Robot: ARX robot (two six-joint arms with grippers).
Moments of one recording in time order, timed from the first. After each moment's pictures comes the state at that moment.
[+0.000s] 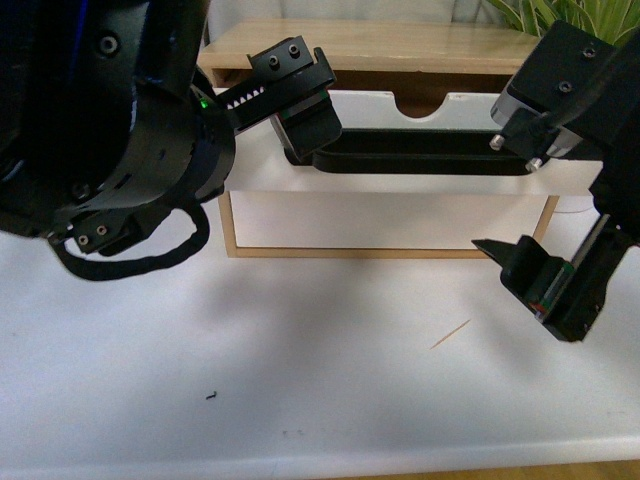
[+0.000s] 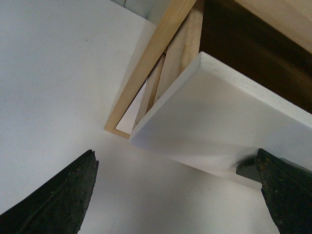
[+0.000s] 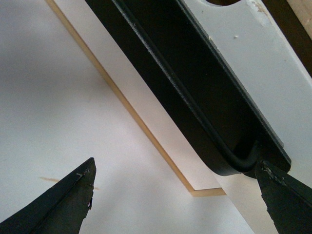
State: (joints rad) left arm -0.54 1.69 0.93 0.31 -0.46 -0.71; right arm 0.25 1.57 0.70 0.47 -0.18 -0.80
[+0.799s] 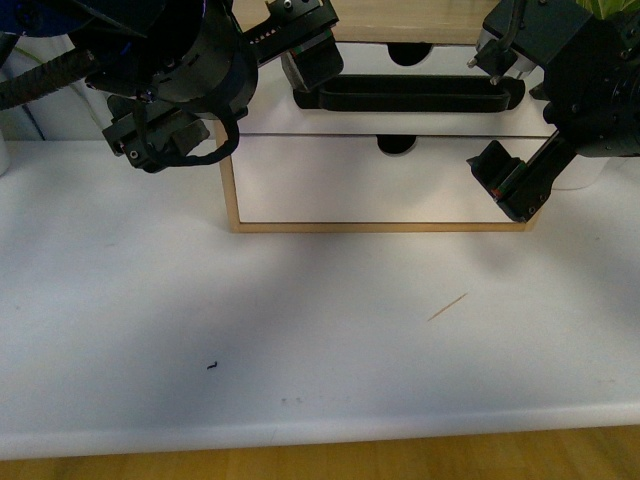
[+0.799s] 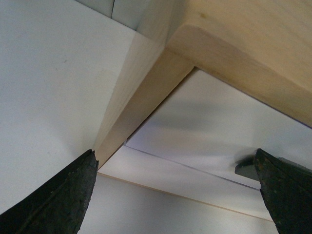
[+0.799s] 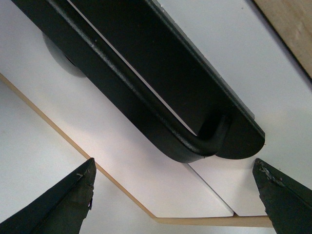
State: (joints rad) left arm -0.46 1.89 1.20 0.23 -0.37 -0.68; right arm 0.18 1.86 1.01 0.48 -0.11 -0.75
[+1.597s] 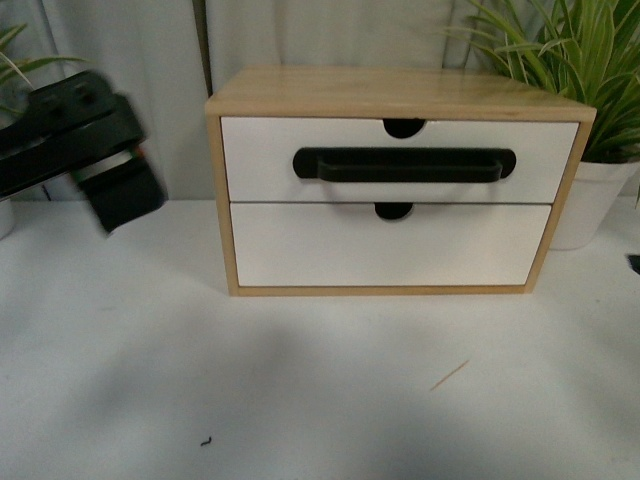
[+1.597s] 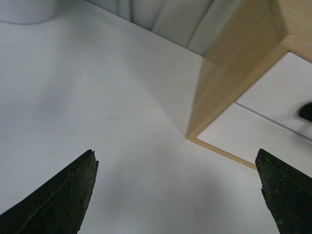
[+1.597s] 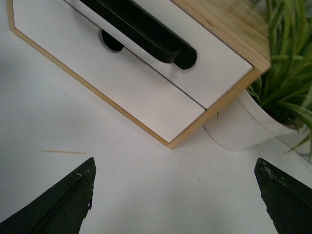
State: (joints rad) left arm -0.50 1.25 0.57 0.26 -0.66 -0.62; right arm 0.05 1.11 0.45 0.38 -0.28 -0.60
